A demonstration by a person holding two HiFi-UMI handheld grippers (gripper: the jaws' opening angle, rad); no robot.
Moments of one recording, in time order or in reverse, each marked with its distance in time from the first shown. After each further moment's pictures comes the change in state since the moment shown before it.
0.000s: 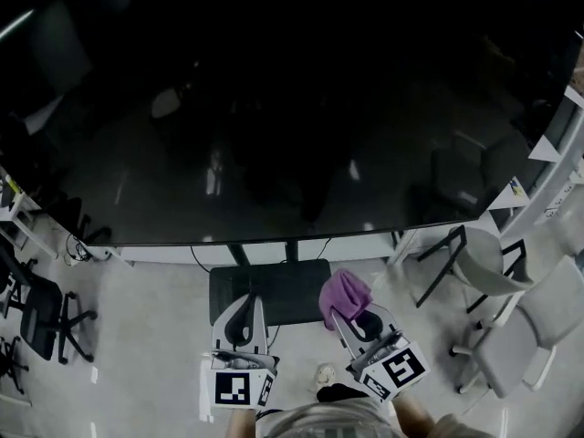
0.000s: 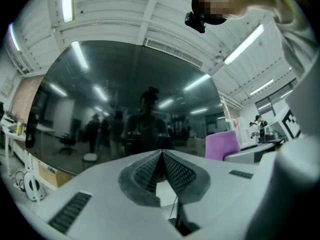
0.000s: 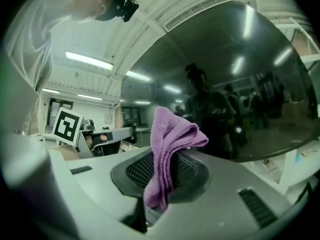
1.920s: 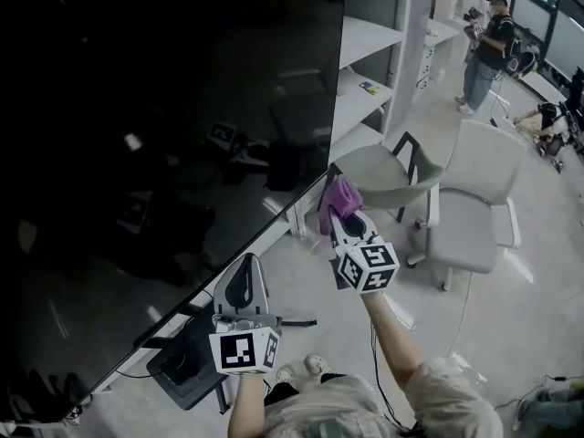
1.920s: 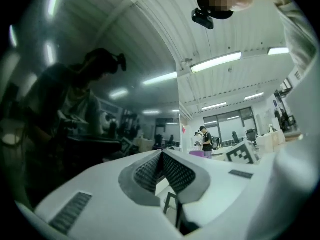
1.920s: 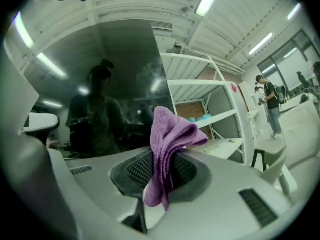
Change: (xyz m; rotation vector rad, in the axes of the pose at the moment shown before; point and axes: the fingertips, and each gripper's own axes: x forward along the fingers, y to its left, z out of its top) left arm 0.222 -0.287 -0.051 -0.072 0.011 -0.655; right arm -0.181 -0.393 -0.065 0.191 -0.132 -0.980
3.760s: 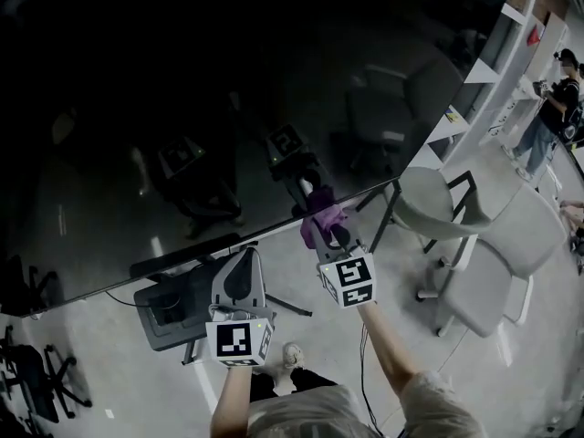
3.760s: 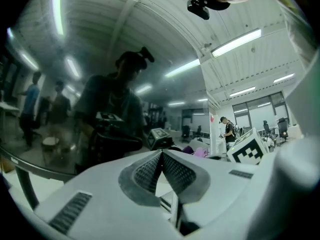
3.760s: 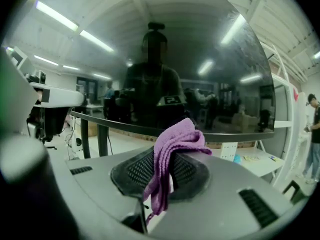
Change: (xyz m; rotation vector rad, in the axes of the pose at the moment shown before) left arm -0.078 0.071 -0.047 -0.008 0.095 0.347; right arm 0.031 0.158 -0.084 -0.368 0.212 0.449
